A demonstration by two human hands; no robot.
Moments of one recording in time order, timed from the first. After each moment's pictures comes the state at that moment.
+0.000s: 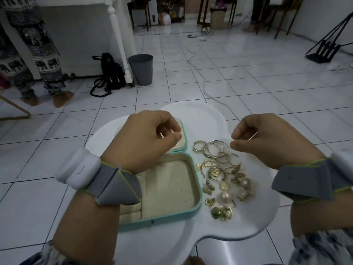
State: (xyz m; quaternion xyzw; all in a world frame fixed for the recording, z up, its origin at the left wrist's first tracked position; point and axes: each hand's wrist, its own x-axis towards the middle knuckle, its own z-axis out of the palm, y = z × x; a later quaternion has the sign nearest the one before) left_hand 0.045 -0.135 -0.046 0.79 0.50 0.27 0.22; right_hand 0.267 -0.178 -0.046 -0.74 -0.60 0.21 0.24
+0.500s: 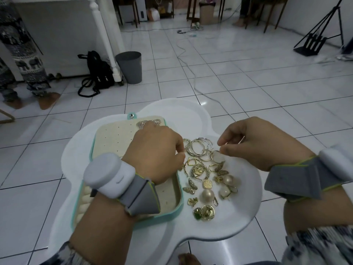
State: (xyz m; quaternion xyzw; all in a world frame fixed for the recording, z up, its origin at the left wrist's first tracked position) left_hand 0.094 -0.142 -0.063 0.85 0.51 0.09 0.09; right_hand 0.285 -0.181 -0.054 -0.73 -0.61 0.25 0.19
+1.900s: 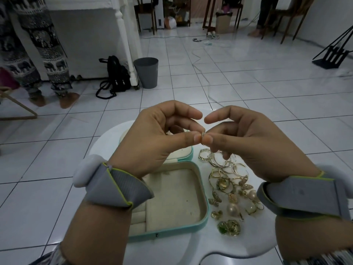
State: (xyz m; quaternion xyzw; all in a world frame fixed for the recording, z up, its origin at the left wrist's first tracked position) left_hand 0.051 -0.132 -0.037 0.68 0.35 0.40 0.50; right_hand 0.231 -0.168 -0.036 -0.47 -0.57 0.49 0.45
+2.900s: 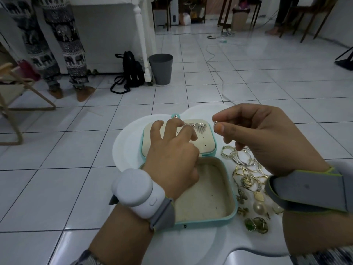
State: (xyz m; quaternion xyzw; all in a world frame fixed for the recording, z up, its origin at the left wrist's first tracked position) left_hand 0.035 -0.144 -0.073 0.85 0.52 0.06 -0.06; right_hand 0.200 -0.155 -0.040 -0.51 -0.59 0.42 0.47
